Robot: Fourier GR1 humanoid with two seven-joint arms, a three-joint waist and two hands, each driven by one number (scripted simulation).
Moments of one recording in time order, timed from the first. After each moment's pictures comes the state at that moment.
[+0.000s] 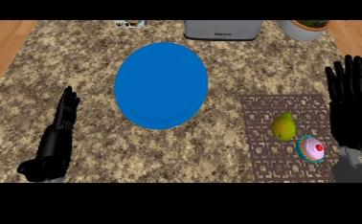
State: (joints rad) left arm 0.09 0.31 -0.19 -1.60 0.11 0.36 -0.19; right arm -0.08 -0.34 -0.03 -1.60 -0.47 -0.25 -0.17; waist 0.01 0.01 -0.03
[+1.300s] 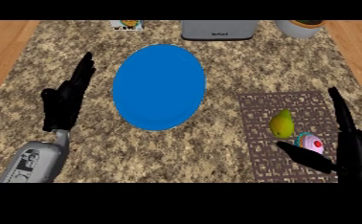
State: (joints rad) left arm -0.23 0.35 -0.16 -1.45 0.10 0.20 0.10; right arm 0.12 -0.57 0.28 -1.78 0.38 -0.64 0.27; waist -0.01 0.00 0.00
